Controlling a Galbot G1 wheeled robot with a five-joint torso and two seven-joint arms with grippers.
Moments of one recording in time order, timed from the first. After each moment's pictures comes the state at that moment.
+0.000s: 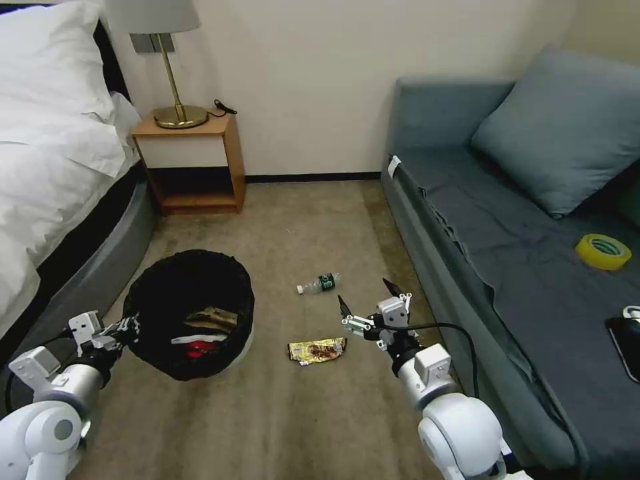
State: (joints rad) left arm 1.47 -1.28 -1.00 -2.03 -0.80 0.53 0.02; right arm -1.38 1.29 0.22 2.17 0.03 -0.28 0.01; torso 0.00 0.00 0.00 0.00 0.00
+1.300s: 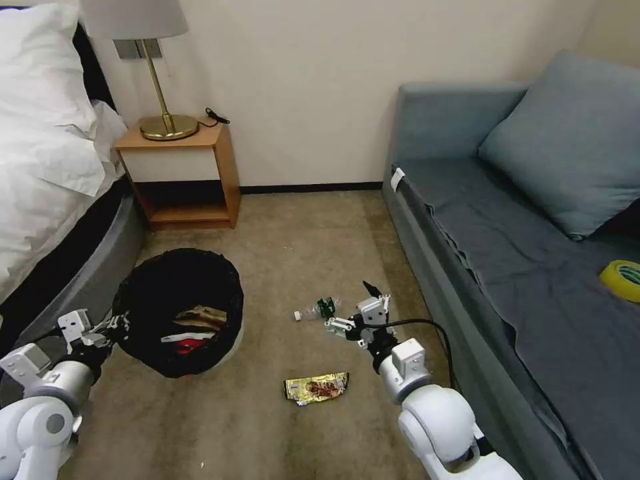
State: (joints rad) left arm 1.44 -1.26 -1.03 -1.99 -0.81 0.53 0.02; right arm -1.27 1.26 0.10 2.04 0.09 -0.29 0.04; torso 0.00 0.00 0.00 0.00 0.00
